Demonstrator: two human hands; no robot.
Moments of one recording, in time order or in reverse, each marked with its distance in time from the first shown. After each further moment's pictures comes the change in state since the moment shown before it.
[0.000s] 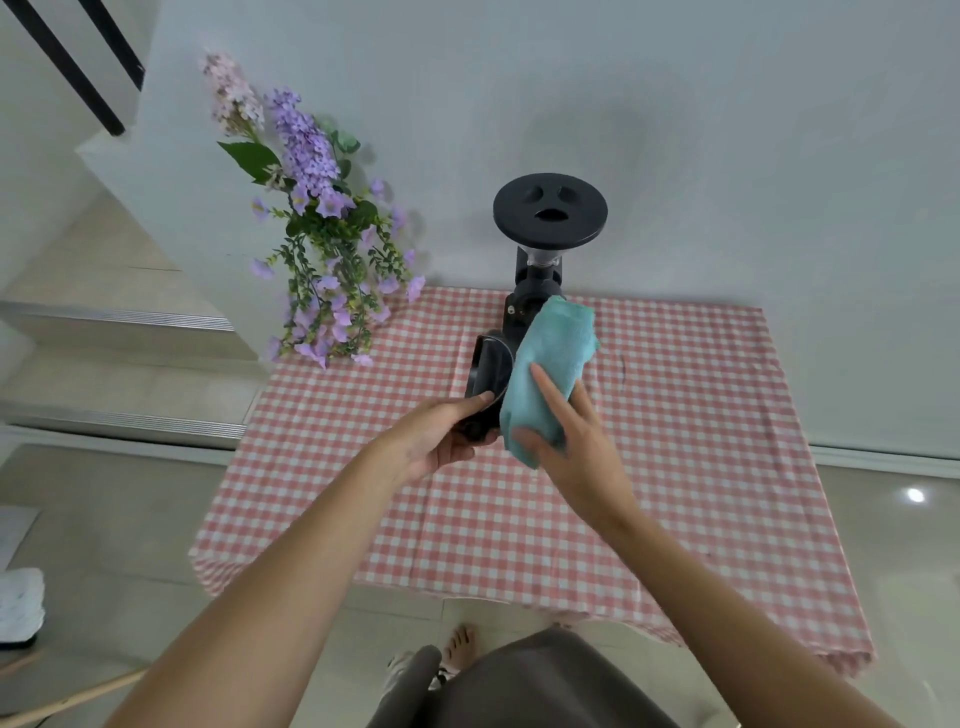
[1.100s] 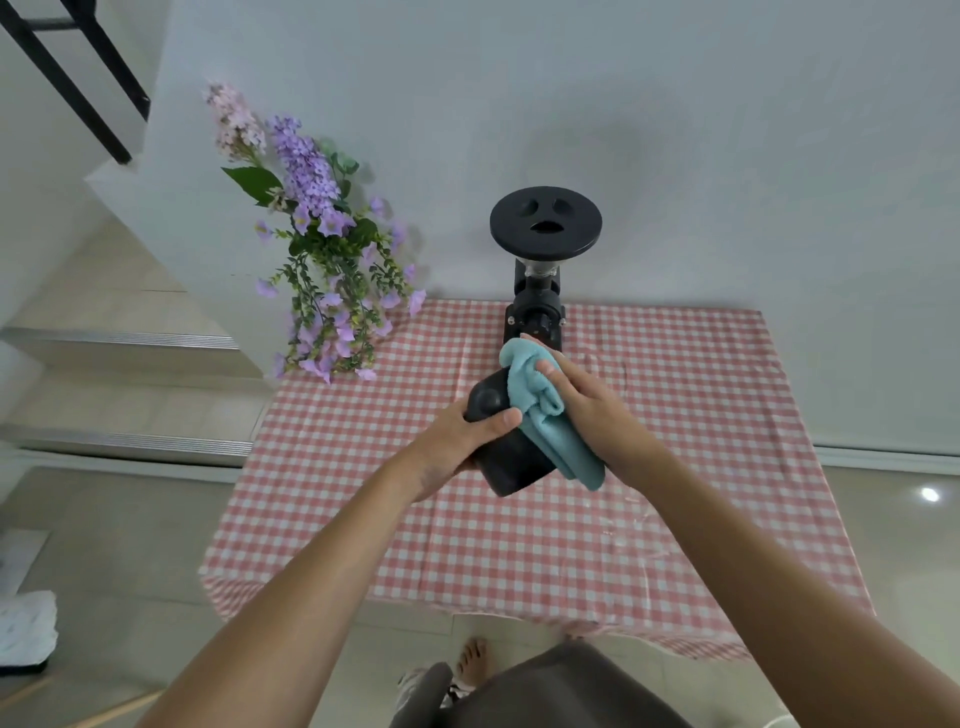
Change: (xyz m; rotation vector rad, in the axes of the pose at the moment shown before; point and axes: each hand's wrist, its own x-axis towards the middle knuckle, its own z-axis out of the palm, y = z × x) left_hand -0.021 0.004 0.020 0.156 -0.135 0.277; right_hand 0.031 -0.047 -0.040 0.359 -0.208 0.200
